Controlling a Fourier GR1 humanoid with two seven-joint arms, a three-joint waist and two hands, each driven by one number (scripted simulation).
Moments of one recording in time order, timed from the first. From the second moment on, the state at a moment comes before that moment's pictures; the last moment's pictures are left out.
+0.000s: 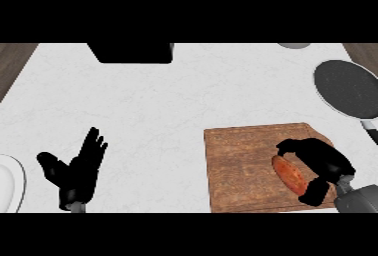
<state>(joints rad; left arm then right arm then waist) 0.08 0.09 -0.03 -1.47 0.22 0.22 0.14 -0.15 -0.55 0.33 -1.43 0.72 0.38 0.02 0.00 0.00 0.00</state>
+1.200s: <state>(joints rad) 0.07 0.07 -0.01 -1.45 0.20 0.20 0.12 -0.25 -0.32 0.23 -1.46 1.01 0.13 0.19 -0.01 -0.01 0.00</state>
